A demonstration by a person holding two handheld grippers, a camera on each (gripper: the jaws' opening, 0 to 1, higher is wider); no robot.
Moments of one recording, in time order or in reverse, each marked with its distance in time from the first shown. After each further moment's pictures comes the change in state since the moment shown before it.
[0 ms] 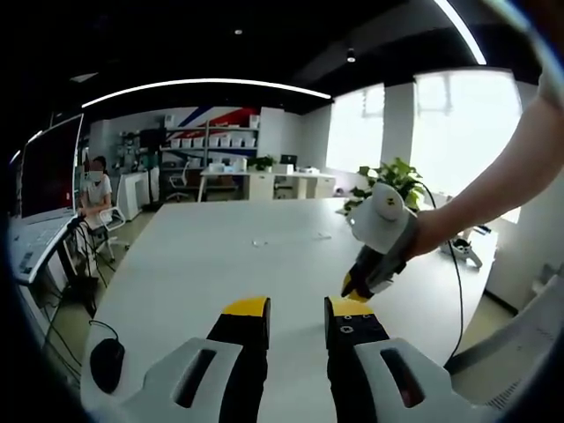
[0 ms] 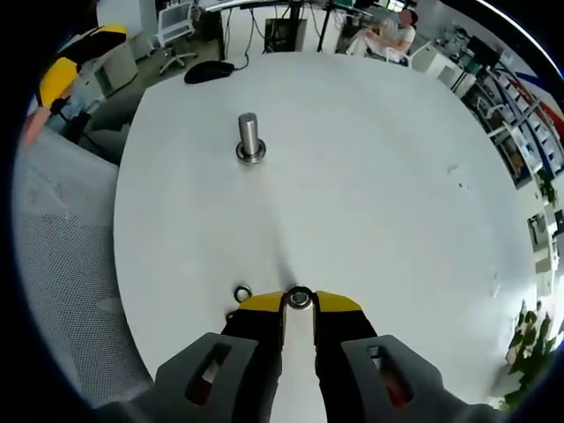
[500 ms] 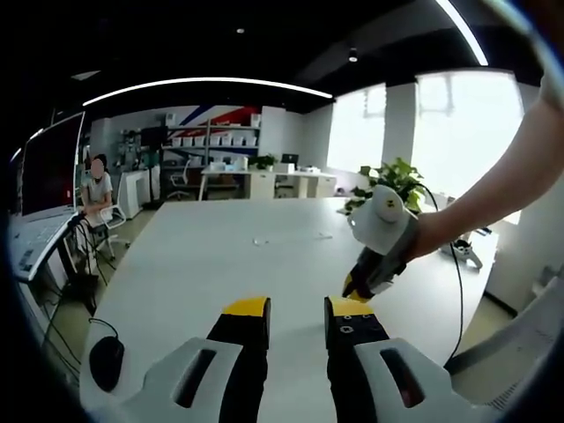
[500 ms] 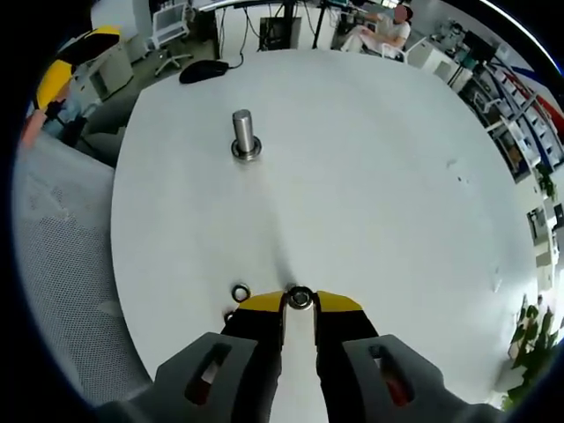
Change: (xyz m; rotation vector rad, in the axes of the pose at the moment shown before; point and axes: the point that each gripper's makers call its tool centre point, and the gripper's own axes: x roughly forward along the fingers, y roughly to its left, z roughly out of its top) left arm 0.000 0.001 0.000 -0.010 0.002 0.003; right arm 0.002 -0.004 -0.004 0.018 0.007 -0.010
